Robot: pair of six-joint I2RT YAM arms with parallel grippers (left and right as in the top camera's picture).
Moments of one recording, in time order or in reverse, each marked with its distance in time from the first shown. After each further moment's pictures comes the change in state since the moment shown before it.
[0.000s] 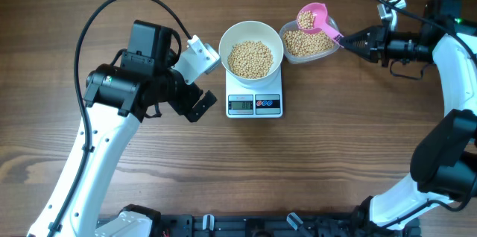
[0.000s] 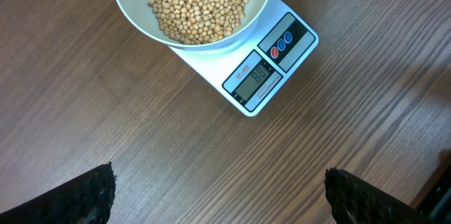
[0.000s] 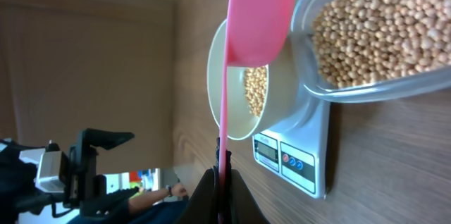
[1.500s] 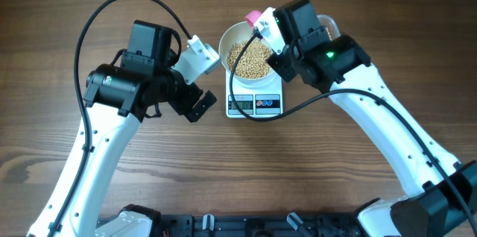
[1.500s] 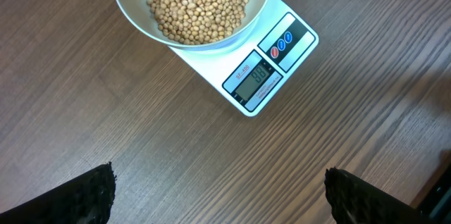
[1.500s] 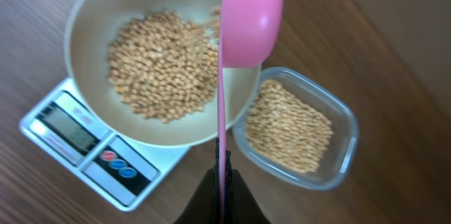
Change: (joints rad) left arm 0.000 0.000 0.000 0.000 0.000 0.000; right arm 0.801 -0.227 0.000 0.204 1.313 -0.340
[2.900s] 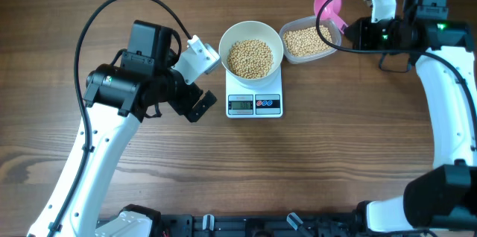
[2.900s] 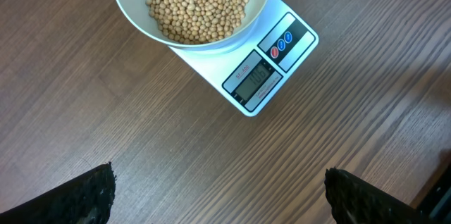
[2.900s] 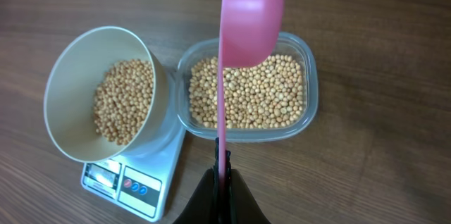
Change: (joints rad) left arm 0.000 0.000 0.000 0.000 0.000 0.000; right arm -0.602 0.020 0.000 -0.022 -0.607 0.204
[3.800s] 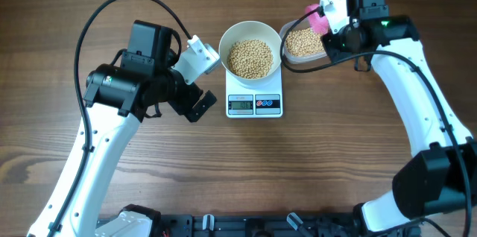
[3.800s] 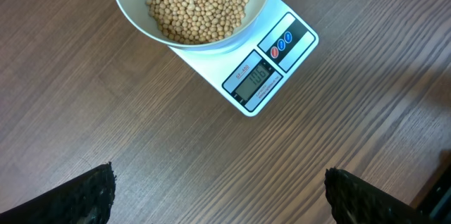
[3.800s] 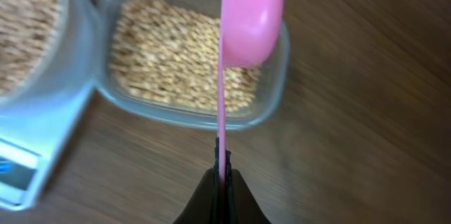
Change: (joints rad) left arm 0.000 0.000 0.000 0.000 0.000 0.000; right arm 0.228 0.084 -0.006 0.014 0.513 -0.221
